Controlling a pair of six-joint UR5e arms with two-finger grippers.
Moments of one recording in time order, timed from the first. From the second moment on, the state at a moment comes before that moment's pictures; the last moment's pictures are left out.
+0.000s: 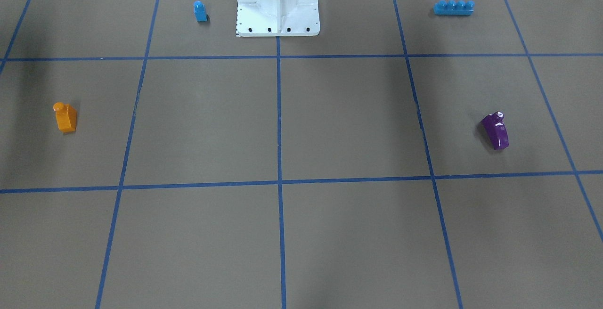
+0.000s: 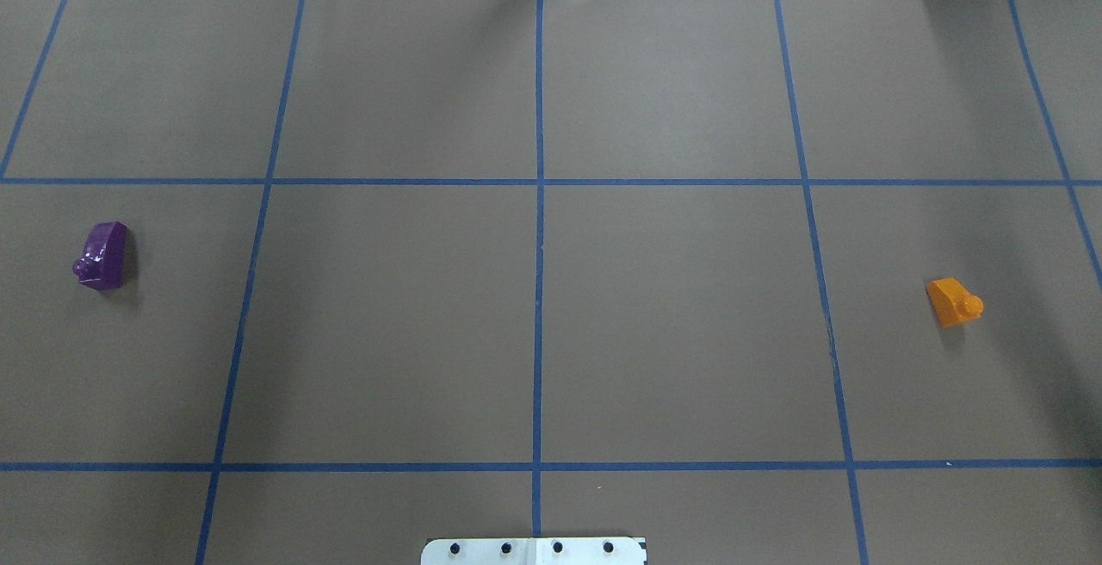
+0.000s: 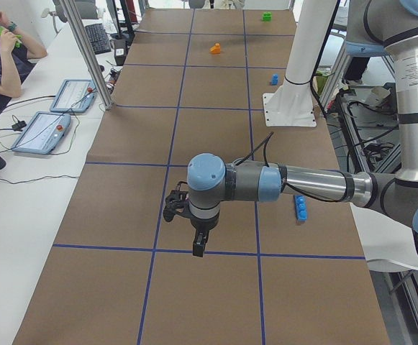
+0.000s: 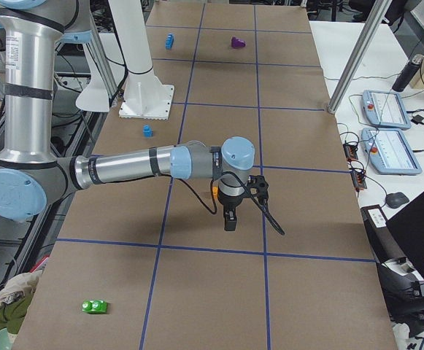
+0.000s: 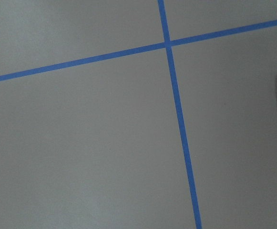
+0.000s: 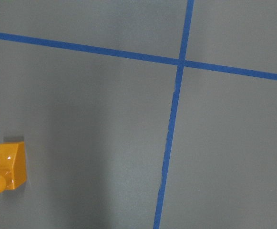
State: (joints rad) left arm -1.62 -1.37 -1.90 -1.48 -2.27 0.20; right arm 1.47 -1.68 1.87 -1.72 2.29 -0.02
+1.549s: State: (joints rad) left arm -1.61 -1.44 -1.91 -1.81 -2.28 0.11; right arm 1.47 -1.49 1.96 -1.65 2.31 0.01
